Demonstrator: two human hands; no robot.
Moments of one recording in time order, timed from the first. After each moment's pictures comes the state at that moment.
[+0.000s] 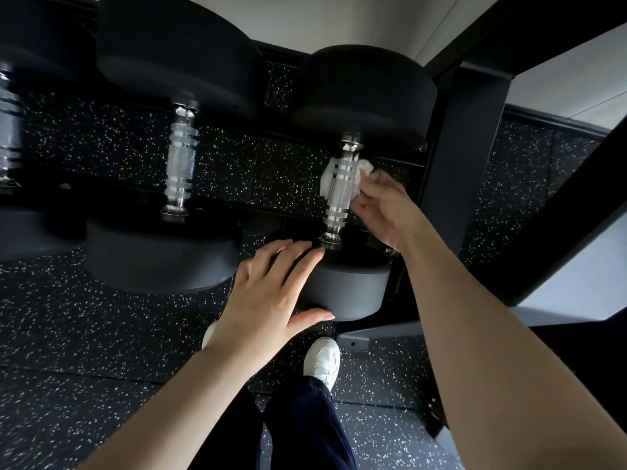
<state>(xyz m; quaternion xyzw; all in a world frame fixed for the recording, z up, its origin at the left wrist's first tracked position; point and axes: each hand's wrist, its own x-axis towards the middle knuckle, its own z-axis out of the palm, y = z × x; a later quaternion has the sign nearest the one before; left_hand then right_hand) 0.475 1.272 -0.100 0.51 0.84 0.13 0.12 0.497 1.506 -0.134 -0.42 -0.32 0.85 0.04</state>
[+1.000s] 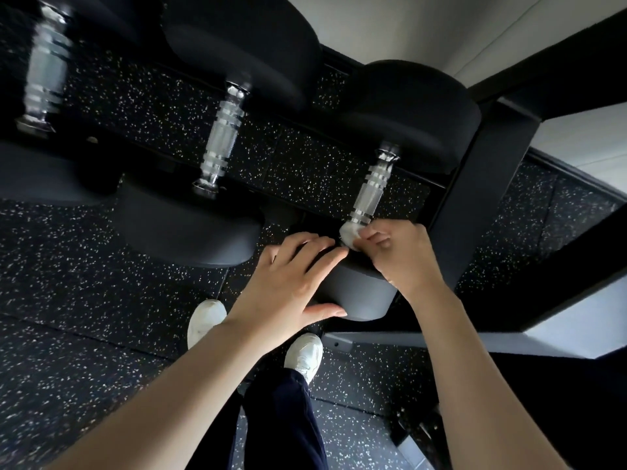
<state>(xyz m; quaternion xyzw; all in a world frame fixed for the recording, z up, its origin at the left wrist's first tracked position) 0.472 1.269 -0.103 0.50 0.84 0.16 0.14 0.524 1.461 -0.093 -0.34 -0.86 0.36 -0.12</state>
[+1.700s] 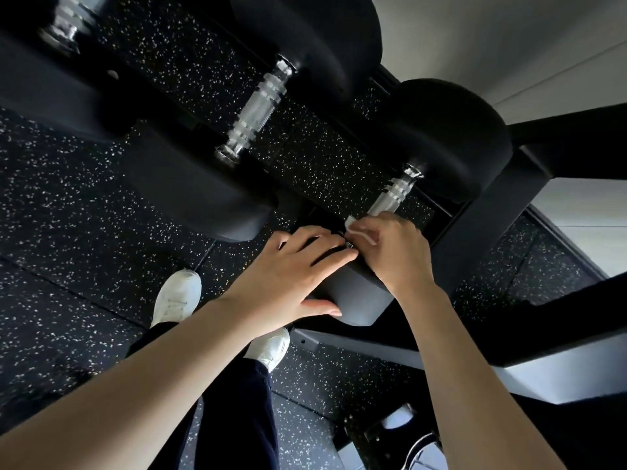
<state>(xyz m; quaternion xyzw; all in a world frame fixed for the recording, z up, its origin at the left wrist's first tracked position) 0.475 1.267 -0.113 0.48 0.84 0.21 0.12 0.497 1.459 -0.093 -0.17 -0.96 0.15 -0.18</state>
